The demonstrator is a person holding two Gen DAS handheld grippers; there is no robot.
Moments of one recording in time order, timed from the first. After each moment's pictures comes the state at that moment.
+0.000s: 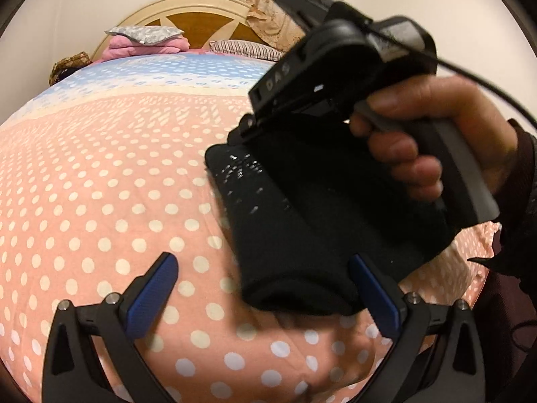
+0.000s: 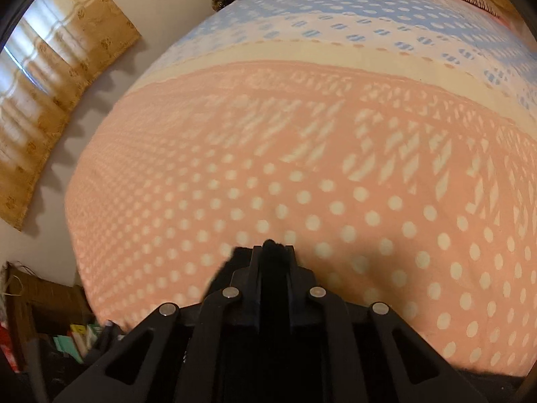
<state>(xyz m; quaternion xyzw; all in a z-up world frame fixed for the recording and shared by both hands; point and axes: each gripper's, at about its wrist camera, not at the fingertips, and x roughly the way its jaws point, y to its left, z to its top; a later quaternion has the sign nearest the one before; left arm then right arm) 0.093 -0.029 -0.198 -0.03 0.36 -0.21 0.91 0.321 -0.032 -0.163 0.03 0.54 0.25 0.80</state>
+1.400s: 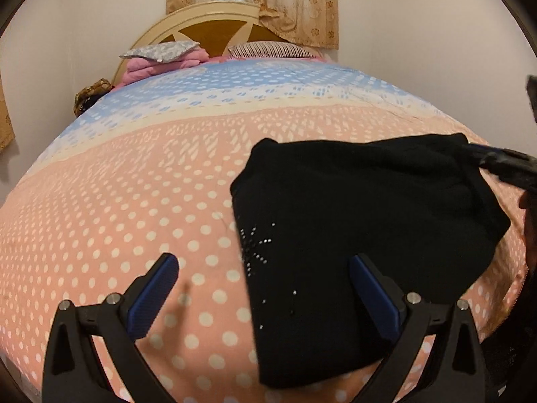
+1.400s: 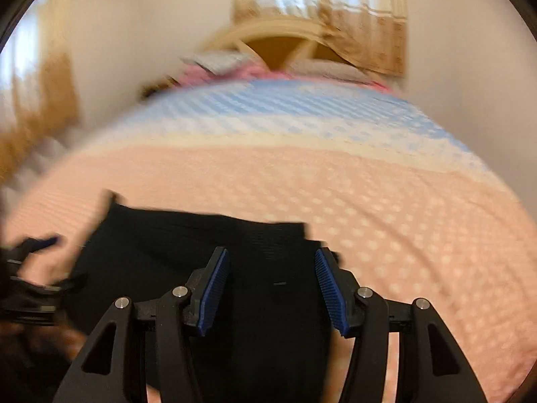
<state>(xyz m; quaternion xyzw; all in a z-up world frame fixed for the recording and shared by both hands) 0.124 -0.042 -0.176 0.05 0.35 -0.12 0.93 0.183 -0.202 -0.124 -0.01 0.35 0.00 0.93</state>
